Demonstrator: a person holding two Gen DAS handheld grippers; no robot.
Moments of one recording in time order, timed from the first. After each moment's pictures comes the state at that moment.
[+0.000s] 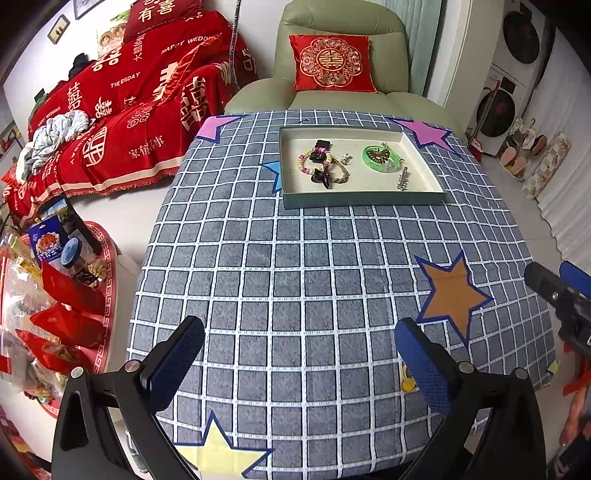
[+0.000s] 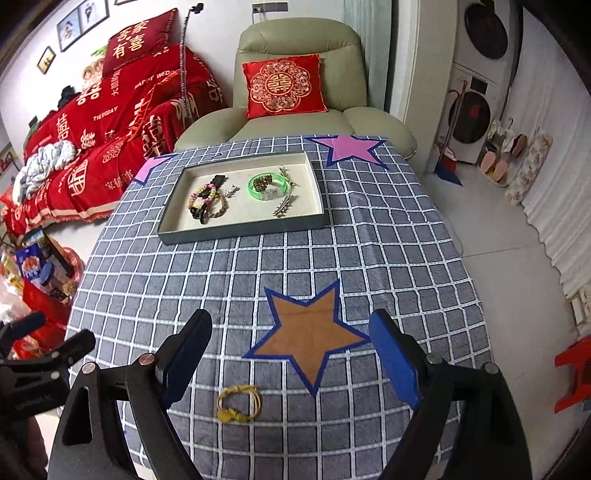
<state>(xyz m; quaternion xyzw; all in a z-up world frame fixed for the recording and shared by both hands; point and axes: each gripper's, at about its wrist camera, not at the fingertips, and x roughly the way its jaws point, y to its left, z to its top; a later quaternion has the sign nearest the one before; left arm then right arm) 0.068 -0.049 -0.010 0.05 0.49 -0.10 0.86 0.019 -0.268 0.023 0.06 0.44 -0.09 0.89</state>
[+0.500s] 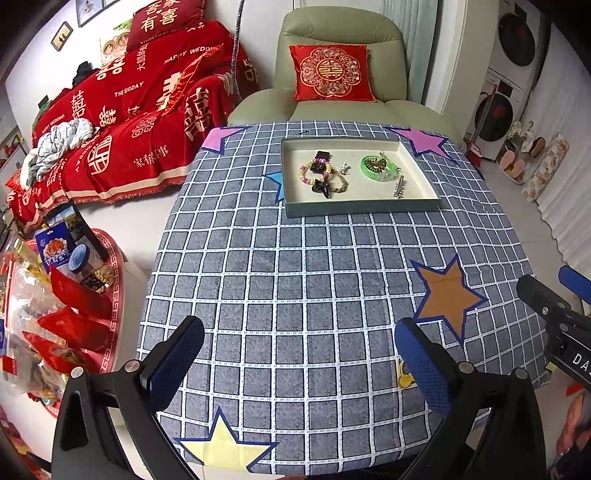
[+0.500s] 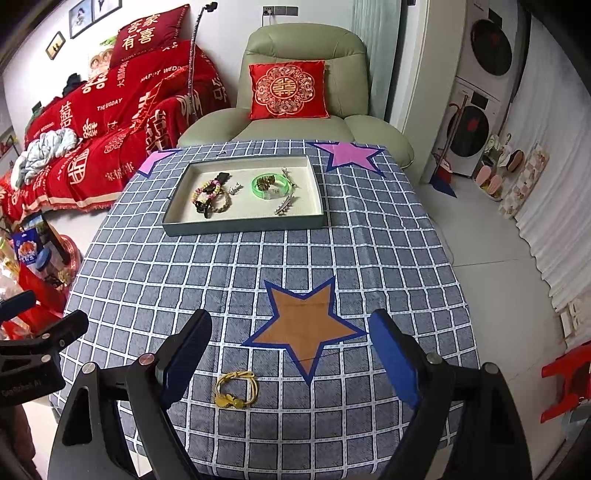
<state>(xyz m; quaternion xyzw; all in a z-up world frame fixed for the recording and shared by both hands) 0.055 -0.048 0.007 0.05 0.47 -0.10 0.87 0.004 -0.252 0.034 0.03 0.44 -0.10 0.89</state>
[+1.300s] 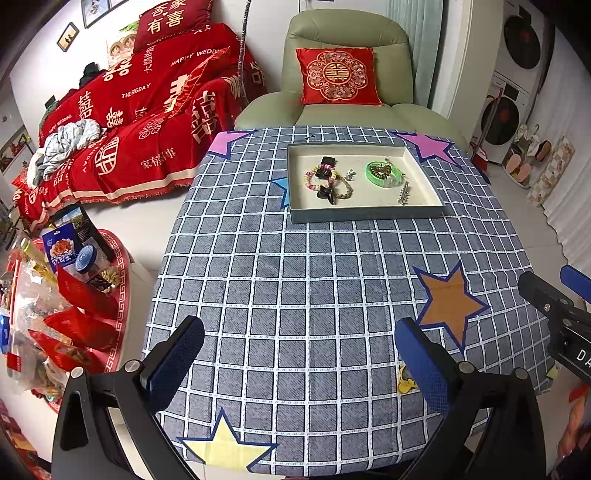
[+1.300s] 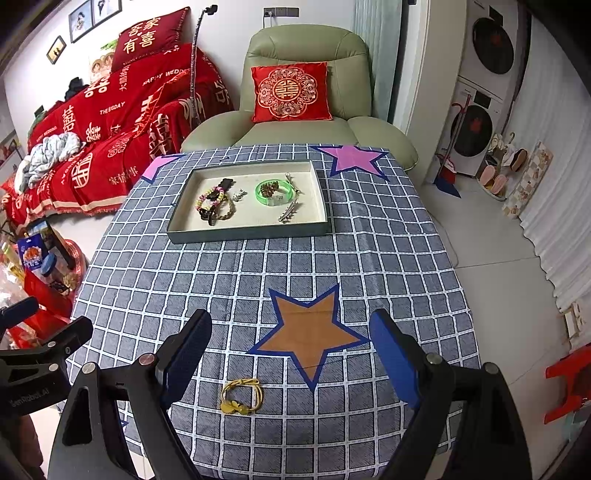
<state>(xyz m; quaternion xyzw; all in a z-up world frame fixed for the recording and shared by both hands) 0.056 -0.050 0.014 0.05 0.47 -0.08 0.88 0.012 -0.253 0.041 0.04 0.44 -0.09 0.89</state>
